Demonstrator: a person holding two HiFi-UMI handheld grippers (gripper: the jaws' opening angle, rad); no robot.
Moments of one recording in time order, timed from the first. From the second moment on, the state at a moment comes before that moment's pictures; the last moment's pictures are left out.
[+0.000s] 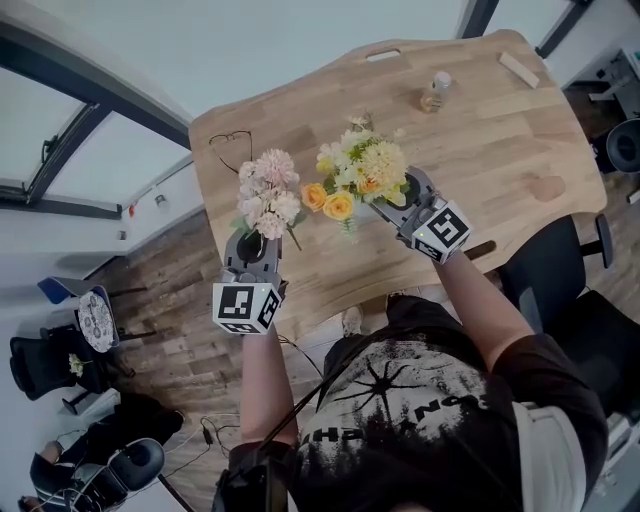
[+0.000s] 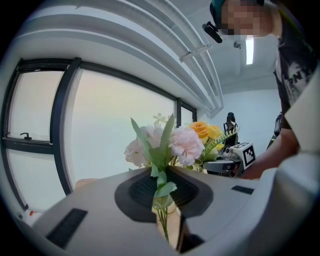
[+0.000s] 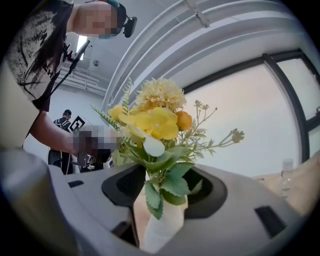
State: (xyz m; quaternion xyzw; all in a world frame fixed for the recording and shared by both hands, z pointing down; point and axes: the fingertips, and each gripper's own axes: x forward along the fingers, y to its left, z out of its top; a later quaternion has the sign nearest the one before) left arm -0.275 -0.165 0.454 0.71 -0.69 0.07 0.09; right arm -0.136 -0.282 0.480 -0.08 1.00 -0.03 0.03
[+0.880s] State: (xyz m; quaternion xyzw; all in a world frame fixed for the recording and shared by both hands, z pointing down) left arm -0.286 -0.152 0.470 0.71 -0.69 0.08 0.11; right arm -0.136 -0.282 0.533 -0.10 0.99 -0.07 -0.03
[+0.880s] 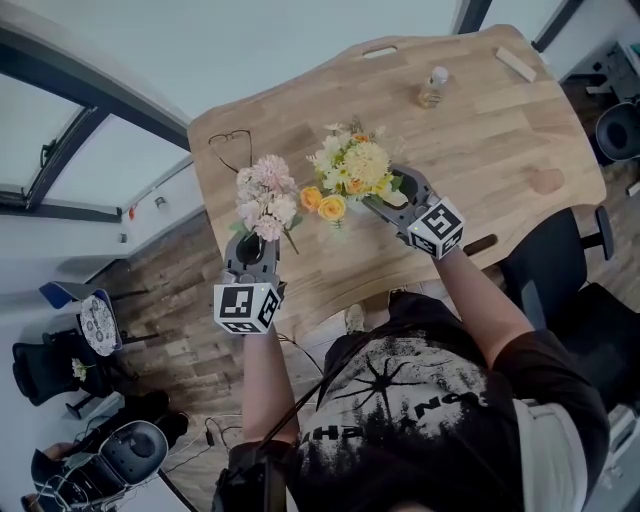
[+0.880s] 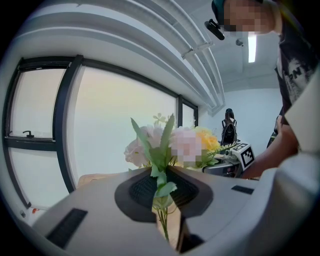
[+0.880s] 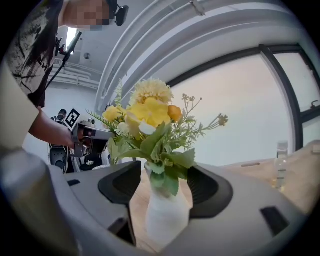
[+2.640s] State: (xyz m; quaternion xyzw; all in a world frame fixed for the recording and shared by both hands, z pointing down) left arm -0.246 -0.049 0.427 0.77 -0.63 0.04 0.03; right arm -0.058 -0.143 0.427 -0.22 0.98 -0.04 -0.01
